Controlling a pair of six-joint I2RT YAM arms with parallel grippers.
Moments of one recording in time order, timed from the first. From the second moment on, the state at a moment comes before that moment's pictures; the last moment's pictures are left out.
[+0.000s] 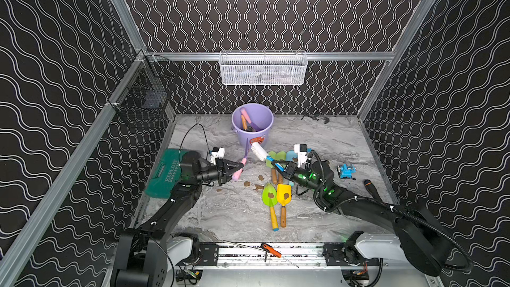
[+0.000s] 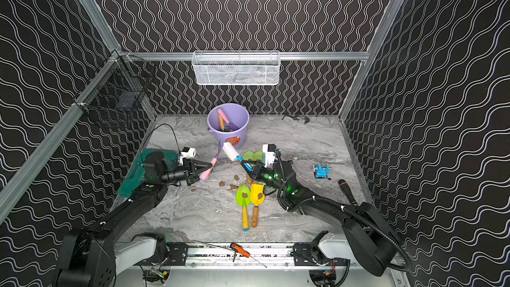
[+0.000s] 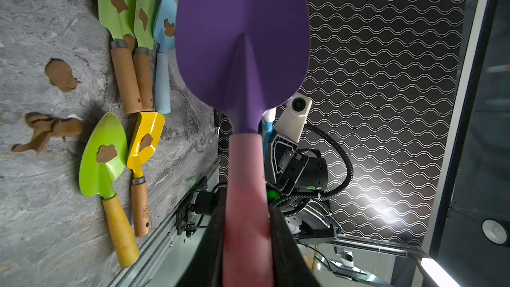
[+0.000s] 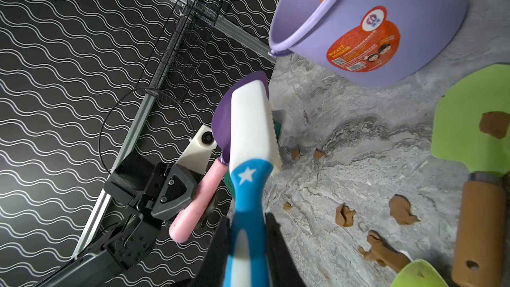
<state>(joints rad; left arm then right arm) -0.12 1.14 0.49 0.39 1.11 -1.35 0.71 1.29 0.54 0.66 -0.25 1.04</state>
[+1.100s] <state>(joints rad) -0.12 1.18 0.51 0.41 1.11 -1.35 0.74 1.35 0.52 0.61 -0.21 1.07</state>
